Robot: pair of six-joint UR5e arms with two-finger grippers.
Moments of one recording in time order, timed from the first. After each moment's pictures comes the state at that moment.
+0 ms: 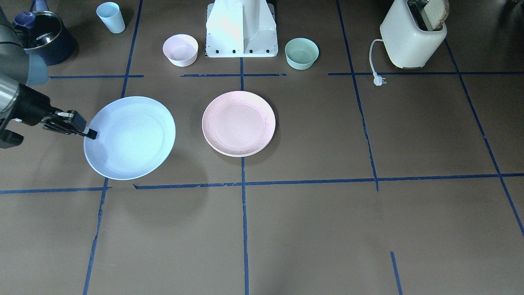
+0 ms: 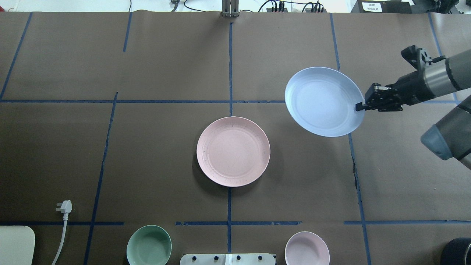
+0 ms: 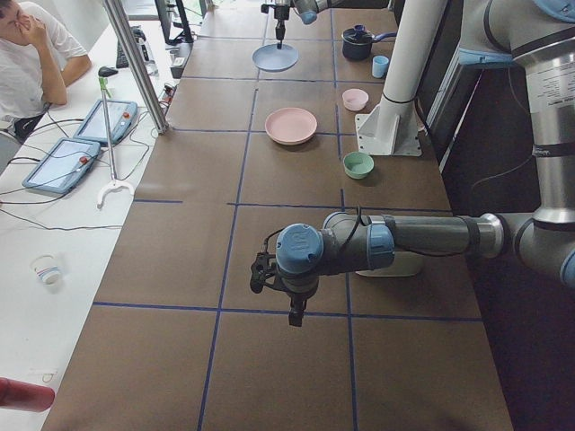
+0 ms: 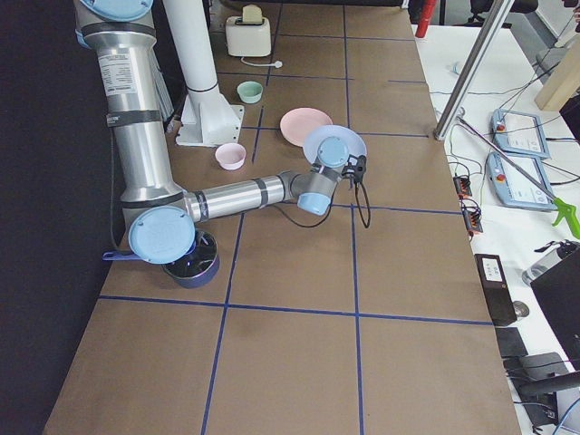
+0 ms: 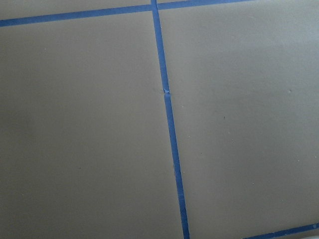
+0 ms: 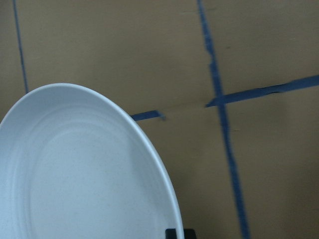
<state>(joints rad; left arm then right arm) -1.66 -1.31 -1.84 -1.43 -2.46 0.30 0.99 -1.38 1.60 -0.60 2.45 1.41</state>
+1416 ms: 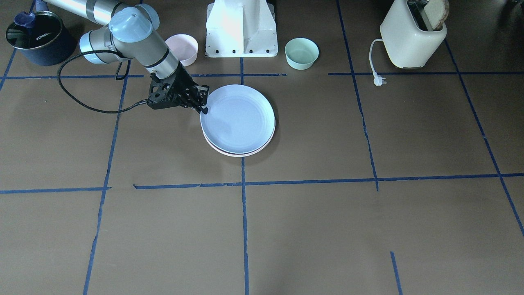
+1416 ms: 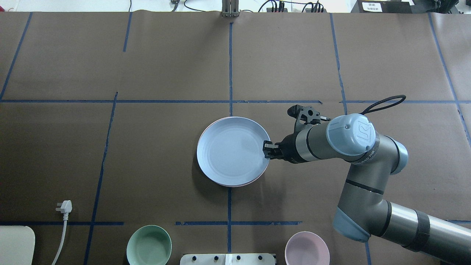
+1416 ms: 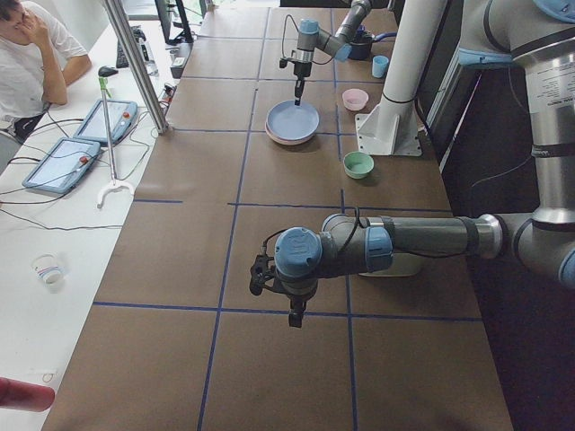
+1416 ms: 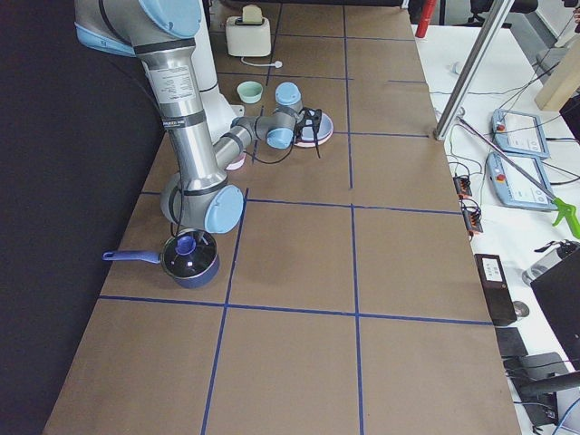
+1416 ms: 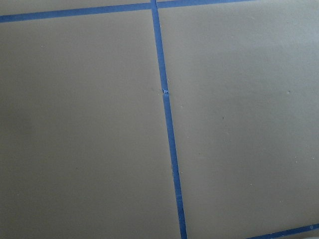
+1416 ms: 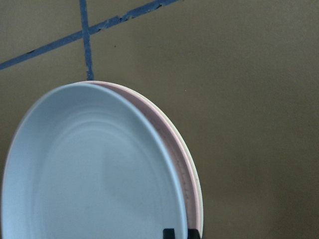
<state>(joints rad) -1.65 -1.31 -1.83 -1.43 -2.47 0.30 0.49 -1.22 1.77 -0.99 1.88 1.51</state>
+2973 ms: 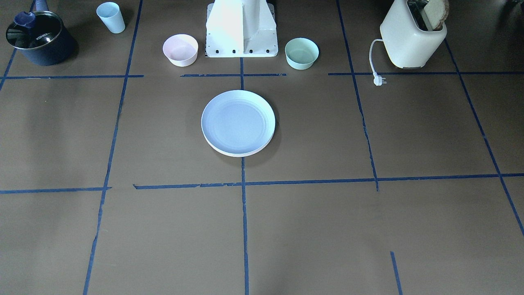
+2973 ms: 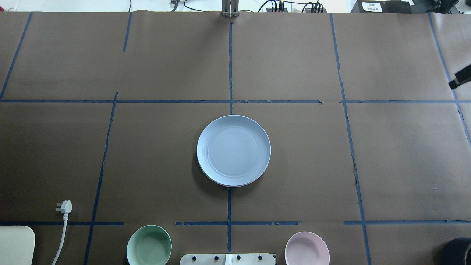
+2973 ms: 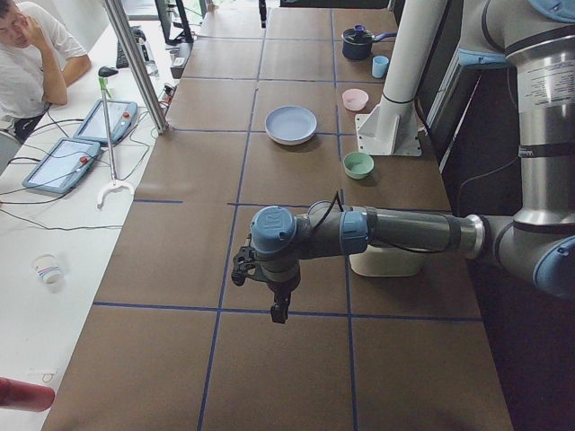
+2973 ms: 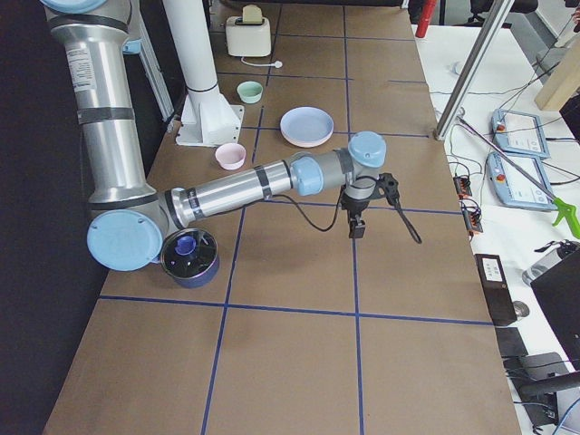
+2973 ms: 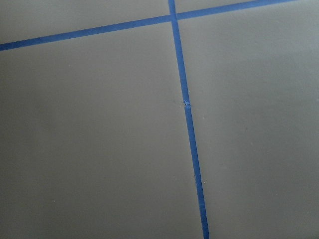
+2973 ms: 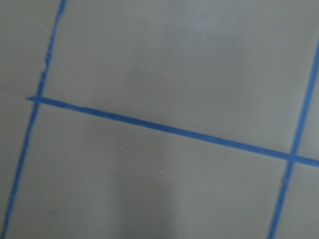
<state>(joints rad) -1.61 -1.40 -1.83 -1.37 -2.34 0.24 1.40 -1.52 1.76 -1.61 2.37 0.03</state>
